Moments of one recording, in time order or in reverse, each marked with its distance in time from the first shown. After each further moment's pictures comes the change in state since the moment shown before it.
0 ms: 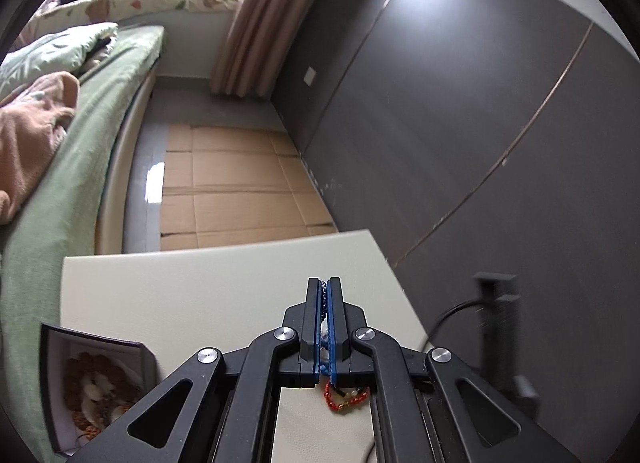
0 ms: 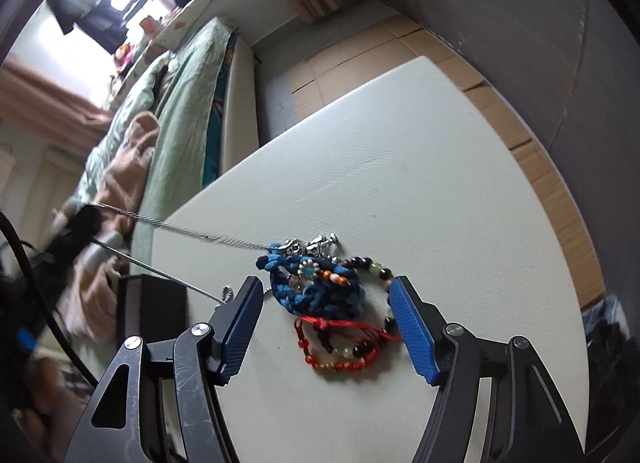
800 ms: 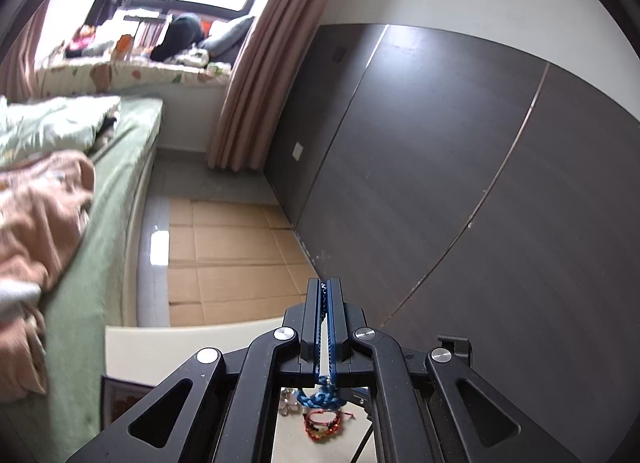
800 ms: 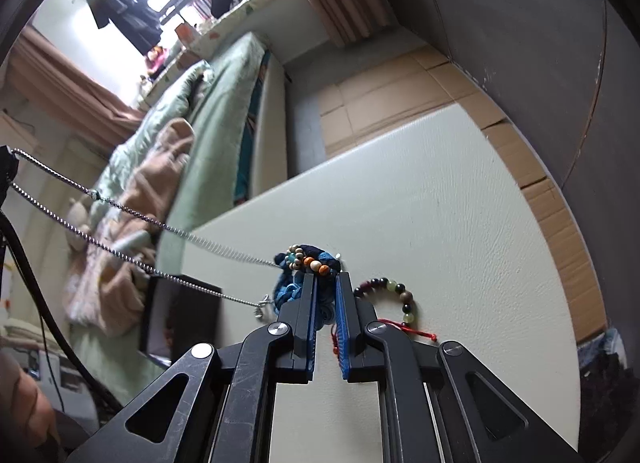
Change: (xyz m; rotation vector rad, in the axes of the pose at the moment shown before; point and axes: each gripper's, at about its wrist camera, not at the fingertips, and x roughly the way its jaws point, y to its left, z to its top) left arm -0.095 -0.041 0.040 0.080 -0.231 0.001; right arm -0.047 0.016 -0.002 -0.043 -0.116 0.082
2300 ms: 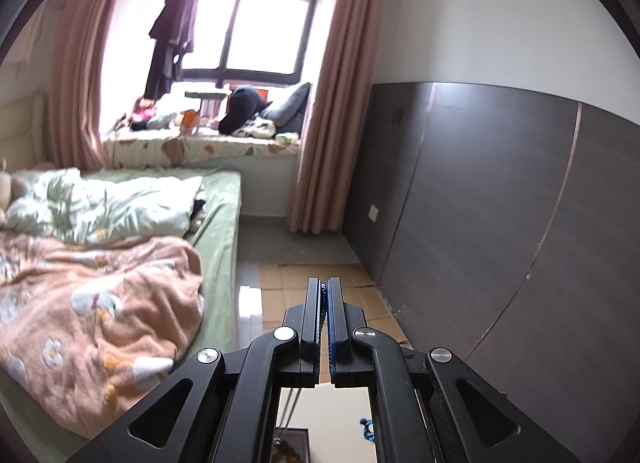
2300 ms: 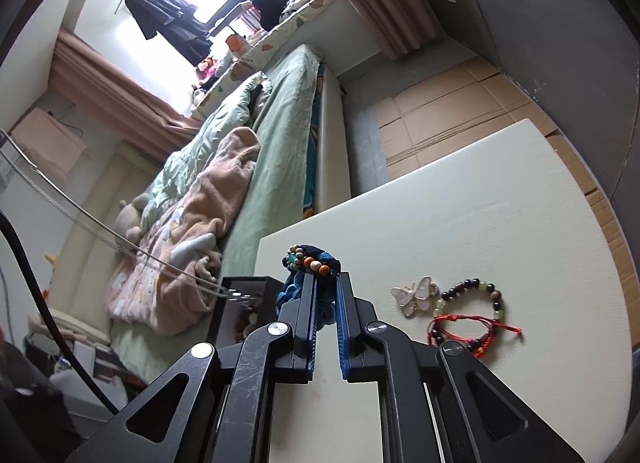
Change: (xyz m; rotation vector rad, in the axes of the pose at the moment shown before) left arm -0.112 0.040 0.063 0.052 -0.171 0.297; right arm -0.001 0.051 -0.009 -0.038 -0.047 0.200
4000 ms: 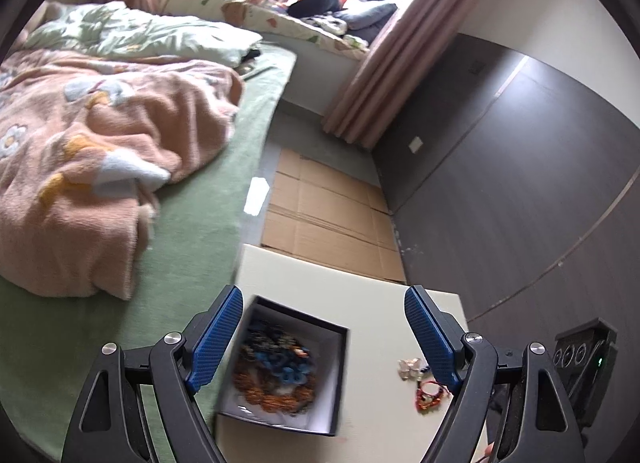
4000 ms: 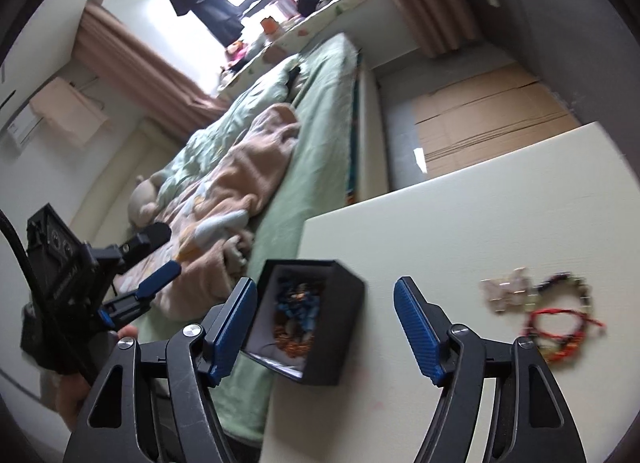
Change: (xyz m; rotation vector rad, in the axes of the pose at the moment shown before) left arm 0.081 0.080 -0.157 -0.344 0.281 -0.012; right arm 0.032 0.053 -0.021 -0.087 0.004 0.030
